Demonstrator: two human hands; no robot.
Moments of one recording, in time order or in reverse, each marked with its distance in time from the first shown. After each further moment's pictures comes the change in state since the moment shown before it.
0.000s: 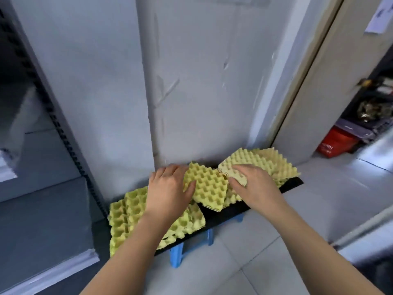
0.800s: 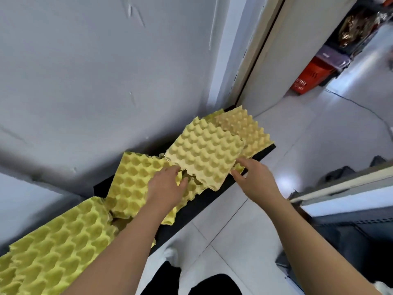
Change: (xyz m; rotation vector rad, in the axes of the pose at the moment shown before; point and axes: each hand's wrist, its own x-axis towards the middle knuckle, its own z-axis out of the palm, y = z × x) left_hand 0.233 0.059 0.374 -0.166 -0.696 -0.254; right_hand 0.203 0.336 0.073 0.063 -0.198 0.562
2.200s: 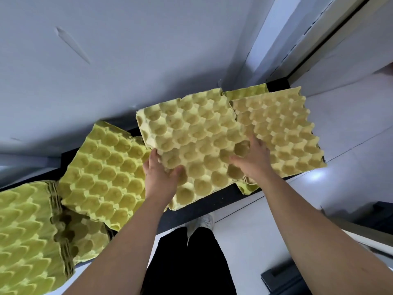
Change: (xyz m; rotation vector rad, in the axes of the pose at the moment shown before) left_hand 0.185 -0.007 0.161 -0.539 0.205 -0.680; right_hand 0.306 0.117 0.130 0.039 -0.404 0.178
